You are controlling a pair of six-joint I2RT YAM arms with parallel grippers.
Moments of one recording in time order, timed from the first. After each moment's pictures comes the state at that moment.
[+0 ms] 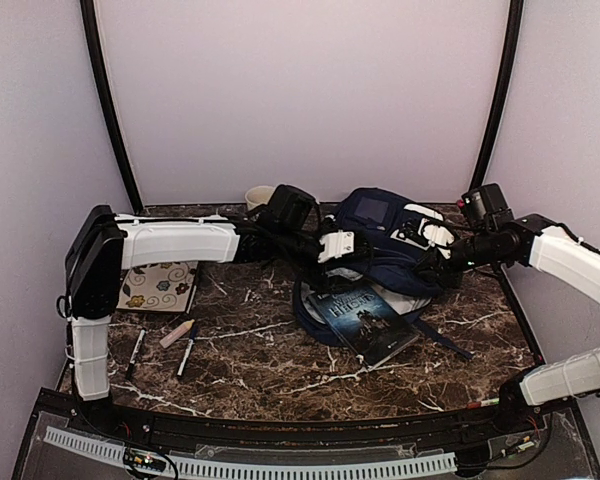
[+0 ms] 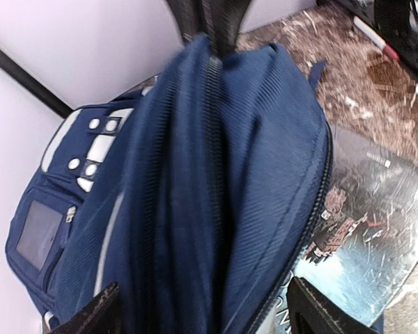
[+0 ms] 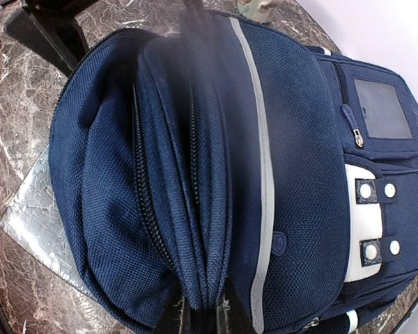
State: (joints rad) left arm -0.88 2.02 1.60 -0.15 0.41 0.78; right arm 0.36 1.20 0.96 -0.64 -0.40 -0.69
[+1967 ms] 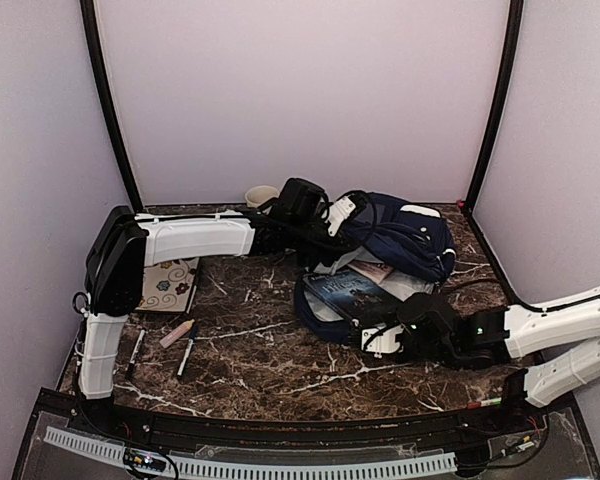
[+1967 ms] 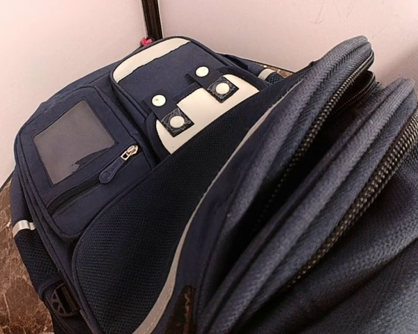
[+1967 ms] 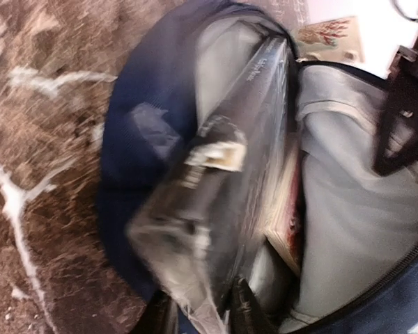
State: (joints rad) left arm -0.87 2.16 1.78 -0.15 0.20 0.14; right arm 1.14 1.18 0.49 -0.09 0.52 -0.84
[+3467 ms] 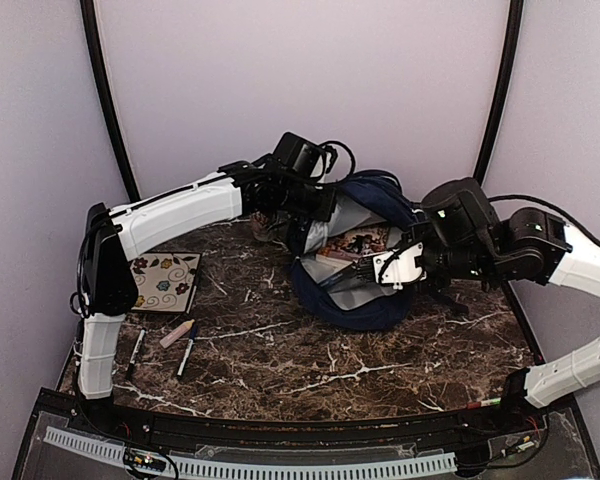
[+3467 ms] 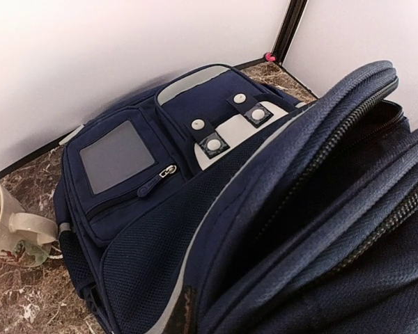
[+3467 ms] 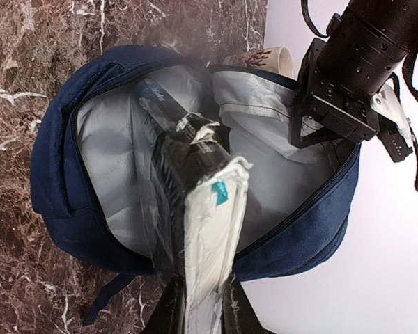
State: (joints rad) left arm -0.85 2.14 2.10 -0.55 -0.16 -0.26; right arm 1.05 1.15 1.19 -0.77 0.41 -1.05
